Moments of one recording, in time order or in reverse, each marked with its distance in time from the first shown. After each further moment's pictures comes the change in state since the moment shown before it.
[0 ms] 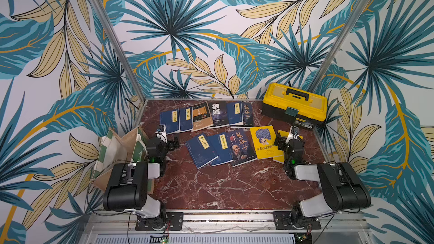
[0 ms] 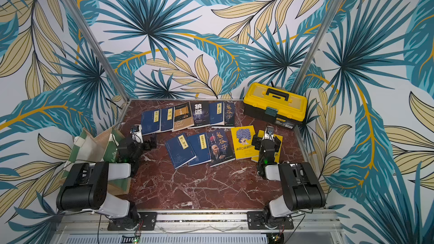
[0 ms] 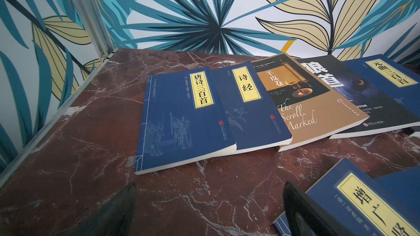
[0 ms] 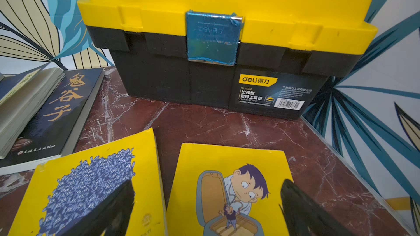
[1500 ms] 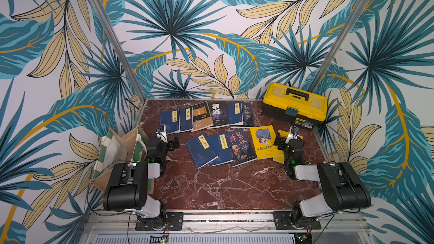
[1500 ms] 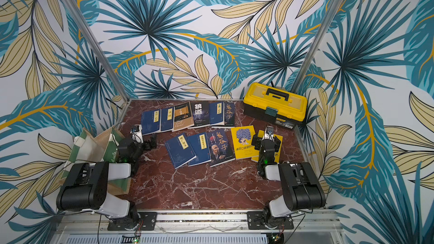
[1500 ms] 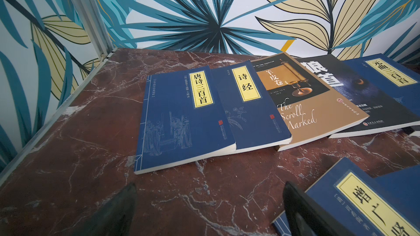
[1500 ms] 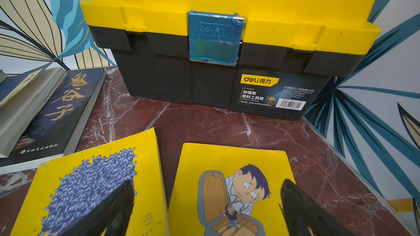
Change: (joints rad) left arm -0.002 0.000 0.000 -0.002 -0.001 0.000; right arm 0.000 0.000 0.000 0.001 -0.007 0.000
